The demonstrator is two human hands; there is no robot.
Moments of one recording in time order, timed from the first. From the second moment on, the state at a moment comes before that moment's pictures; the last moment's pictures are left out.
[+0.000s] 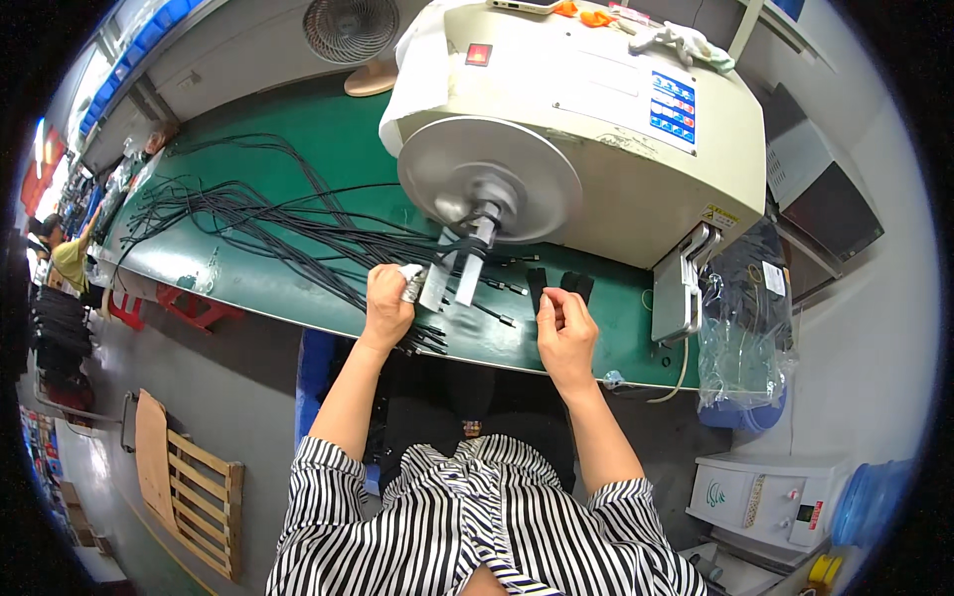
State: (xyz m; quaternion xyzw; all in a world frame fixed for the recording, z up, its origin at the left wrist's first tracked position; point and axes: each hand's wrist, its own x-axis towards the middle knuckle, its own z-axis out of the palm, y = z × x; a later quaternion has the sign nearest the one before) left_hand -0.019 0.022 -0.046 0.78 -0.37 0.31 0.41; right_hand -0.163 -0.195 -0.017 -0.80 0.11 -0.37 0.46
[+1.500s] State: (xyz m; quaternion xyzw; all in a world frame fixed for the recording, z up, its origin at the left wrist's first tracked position) left_hand -0.071 -0.078 -0.009 0.30 -0.14 -0.19 0.93; right_hand -0.133 -0.185 0.037 -0.80 -0.02 -0.42 0.43
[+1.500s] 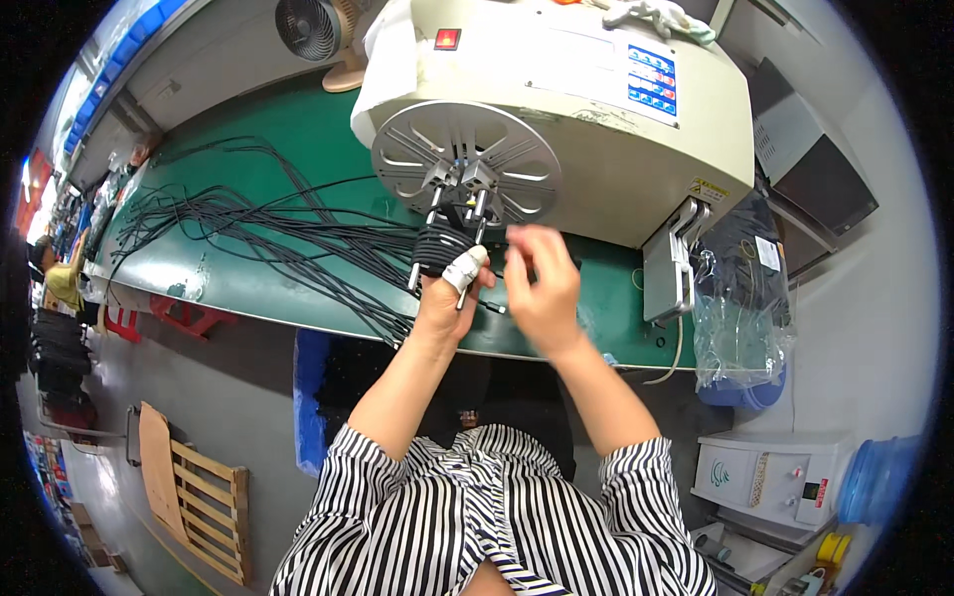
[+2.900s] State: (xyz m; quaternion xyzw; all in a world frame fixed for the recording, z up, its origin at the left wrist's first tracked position) left_hand -0.187 0.010 0.033 0.56 -0.31 -0.47 0.60; right_hand -0.200 -0.152 0.066 -0.77 -0.44 -0.17 0.42
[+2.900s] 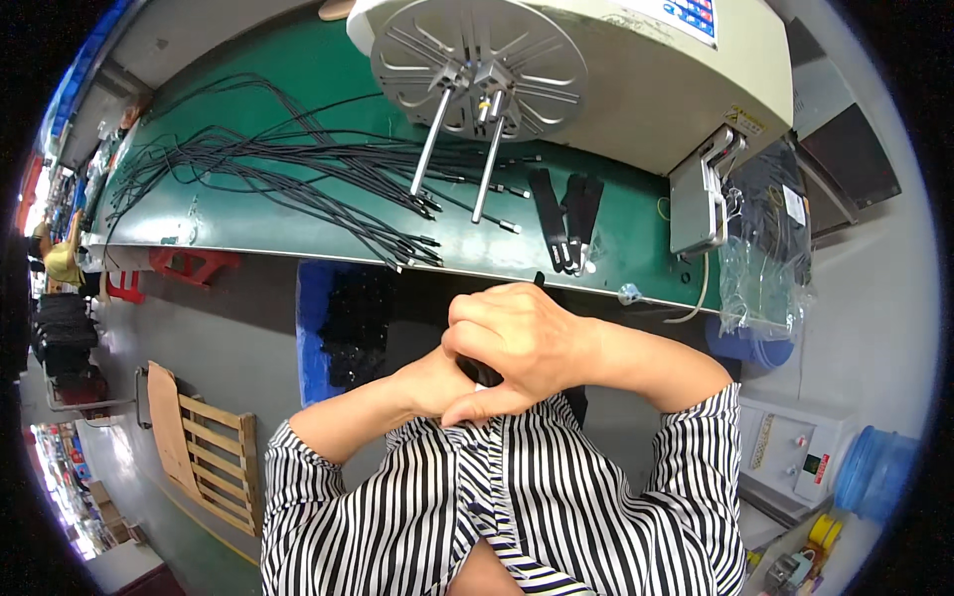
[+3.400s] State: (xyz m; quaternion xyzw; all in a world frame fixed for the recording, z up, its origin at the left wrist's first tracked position) left_hand -0.215 -0.005 0.028 0.35 -0.26 -0.64 0.63; right_hand -0.225 -0.149 0.072 -0.65 -0.56 -0.26 0.45
